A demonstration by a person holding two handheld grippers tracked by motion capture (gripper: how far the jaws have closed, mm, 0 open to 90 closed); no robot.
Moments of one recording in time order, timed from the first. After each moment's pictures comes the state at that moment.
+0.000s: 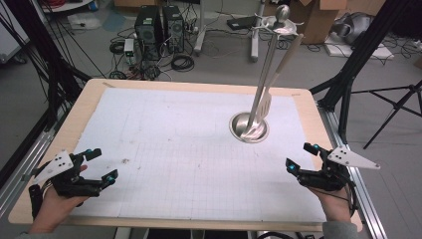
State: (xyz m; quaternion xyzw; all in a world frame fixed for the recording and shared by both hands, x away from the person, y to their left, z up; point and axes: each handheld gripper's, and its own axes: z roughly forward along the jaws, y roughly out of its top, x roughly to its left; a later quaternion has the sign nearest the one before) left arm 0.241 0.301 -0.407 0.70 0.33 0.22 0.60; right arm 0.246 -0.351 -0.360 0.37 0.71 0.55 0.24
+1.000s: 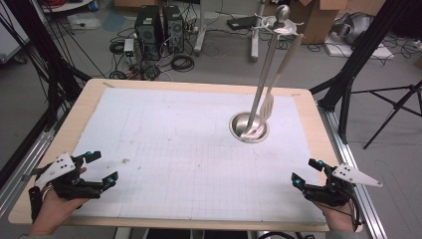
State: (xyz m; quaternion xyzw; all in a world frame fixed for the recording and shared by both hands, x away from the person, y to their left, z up) left arm 0.239 0.301 -0.412 0.71 0.34 0.22 0.58; right arm 0.226 -0.376 -0.403 0.40 0.70 0.54 0.23
